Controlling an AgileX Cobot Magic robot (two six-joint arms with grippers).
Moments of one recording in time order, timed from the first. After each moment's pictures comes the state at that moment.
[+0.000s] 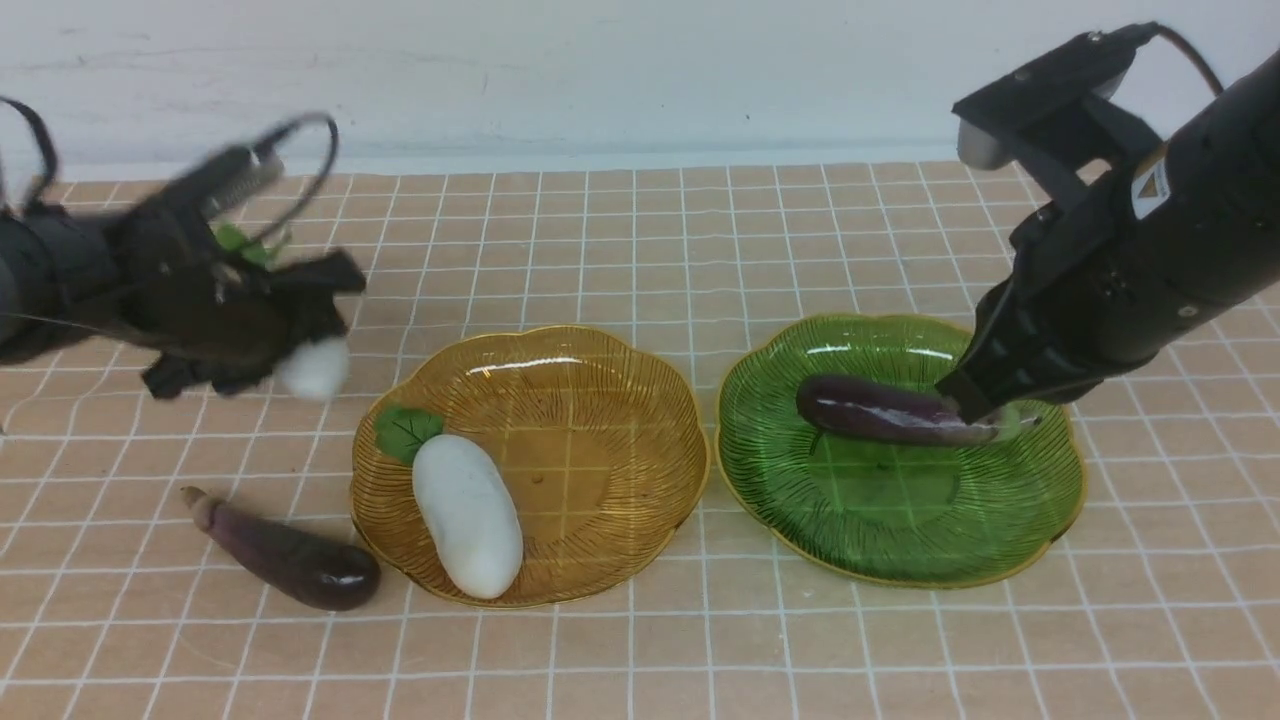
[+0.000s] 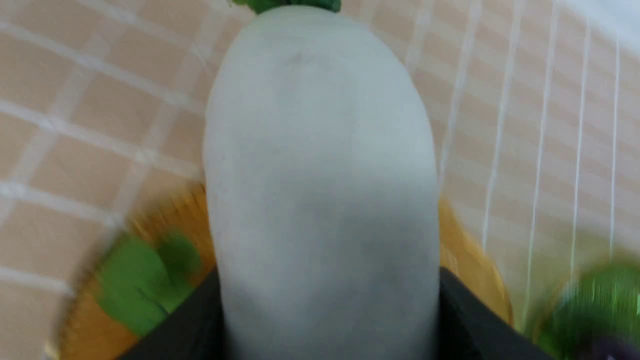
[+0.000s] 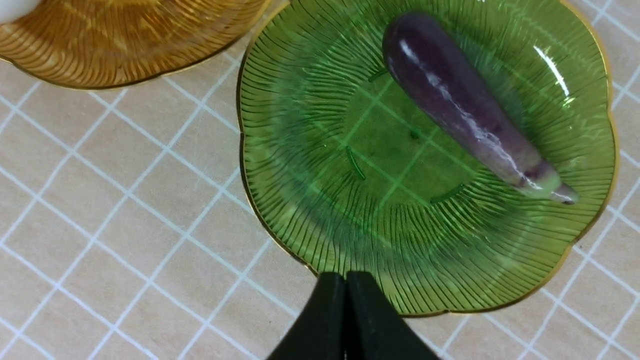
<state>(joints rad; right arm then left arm) 0.48 1.46 -1.32 0.03 1.16 -0.17 -0.21 1.65 -1.16 -0.20 0.39 -0.52</state>
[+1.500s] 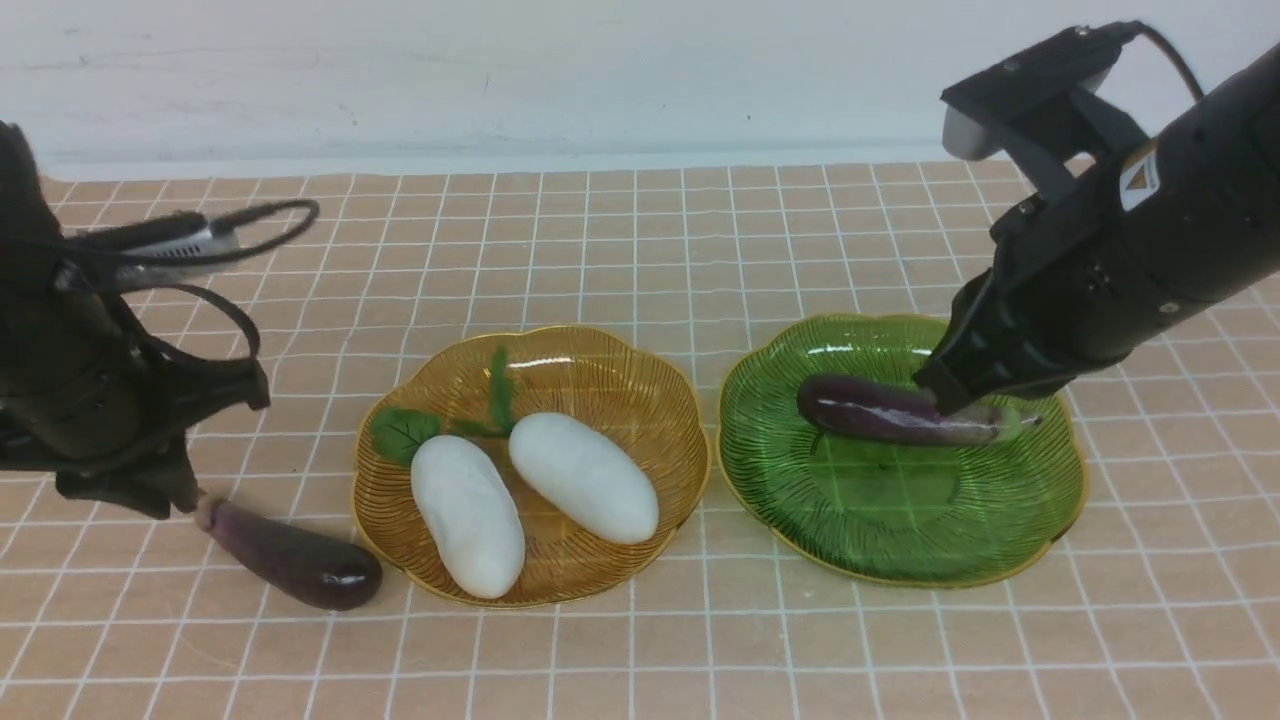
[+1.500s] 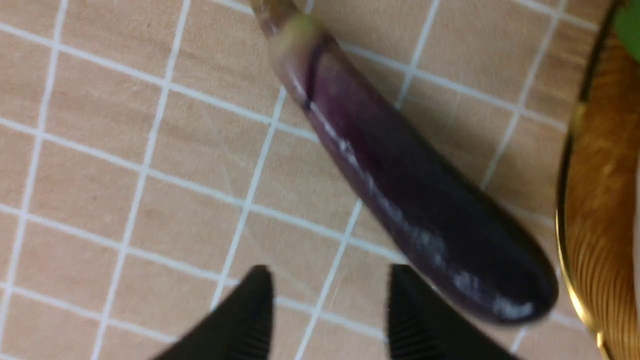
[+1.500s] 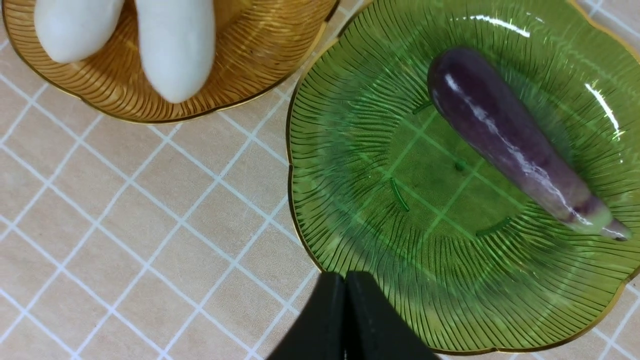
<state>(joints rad) 0.48 1.46 -1.32 0.12 1.11 -0.20 0.00 1.63 -1.16 -0.01 1.04 -0.37</state>
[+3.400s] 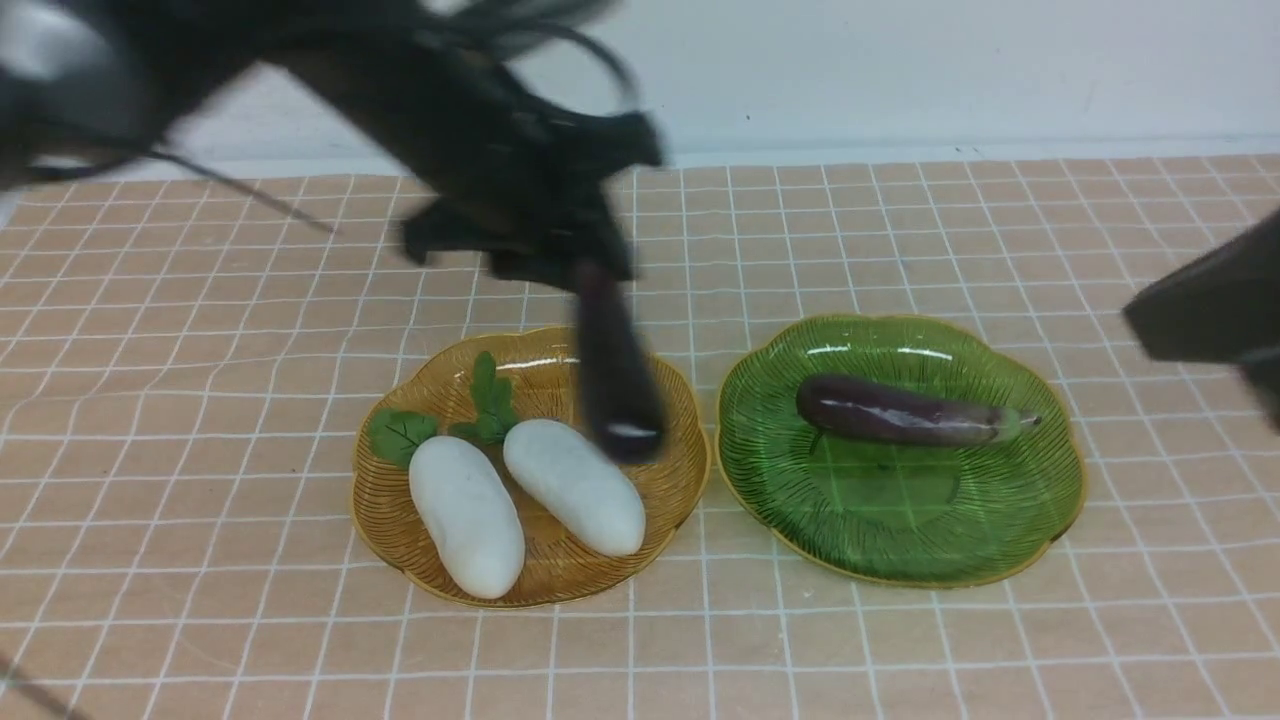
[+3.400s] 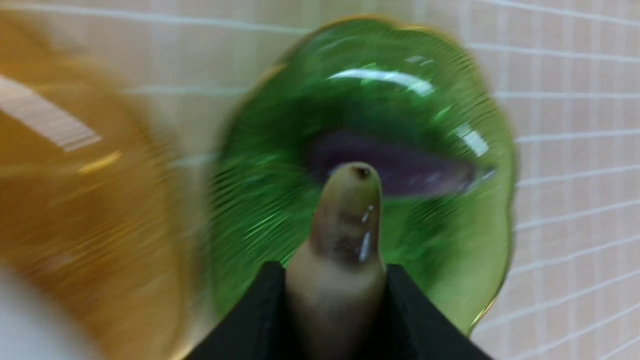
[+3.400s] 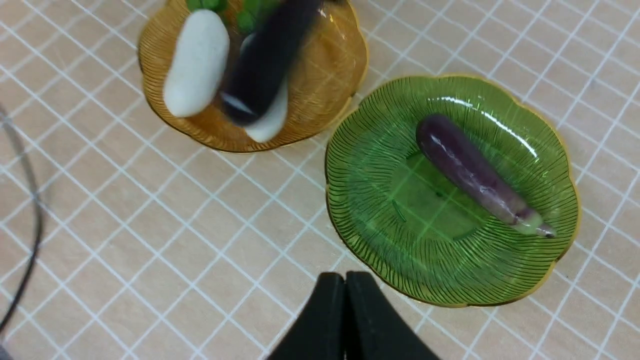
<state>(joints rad) 0.48 0.98 -1.29 0.15 1.26 -0.20 -0.45 1.97 -1.82 -0.45 0.94 -0.35</state>
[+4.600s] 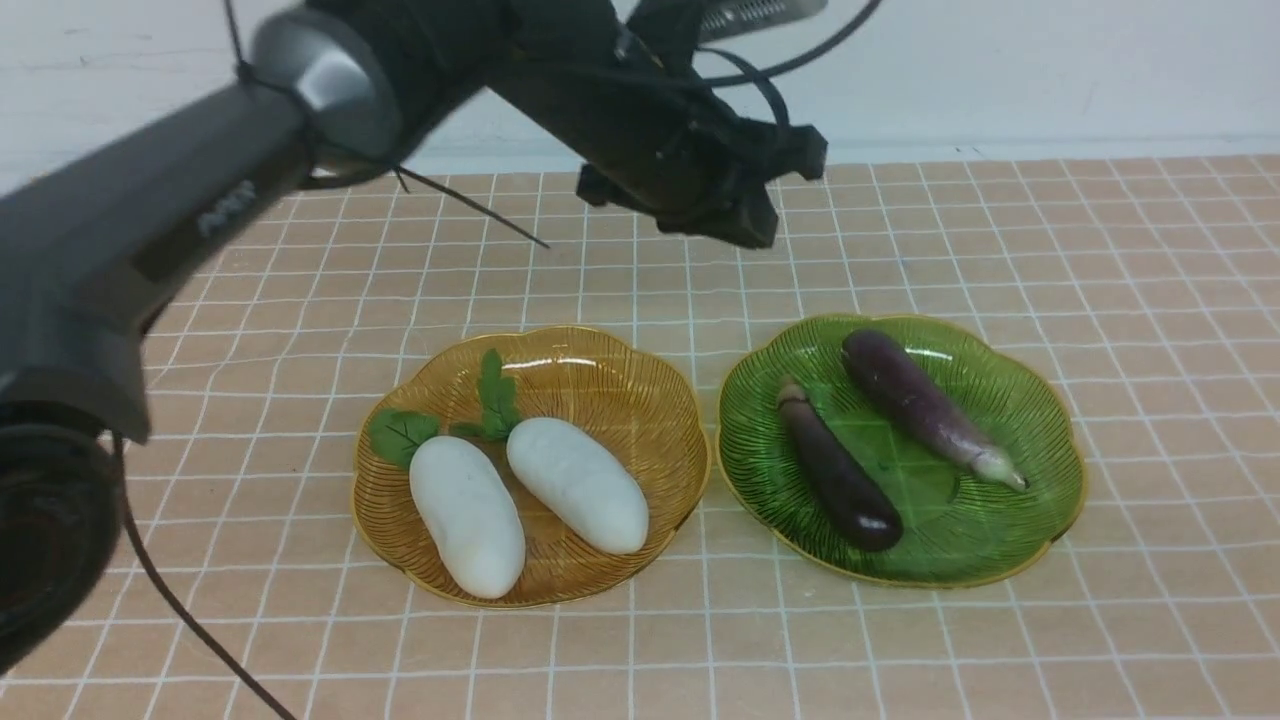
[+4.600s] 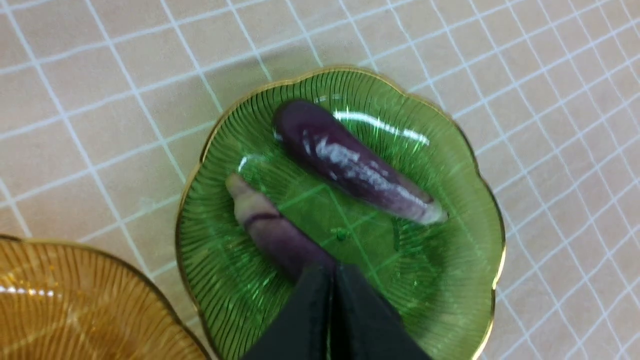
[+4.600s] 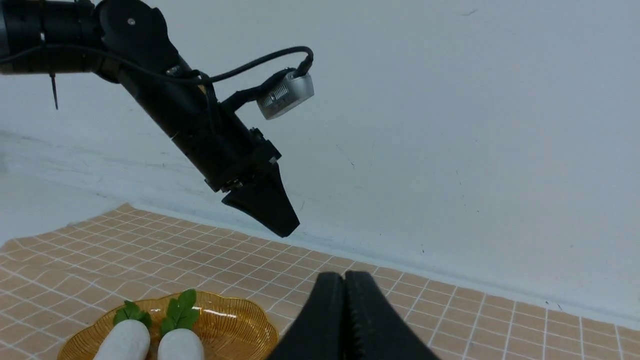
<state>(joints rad) 0.48 0.11 -0.37 -0.12 0.33 0.10 -0.47 2.03 -1.99 -0.48 0.98 0.04</state>
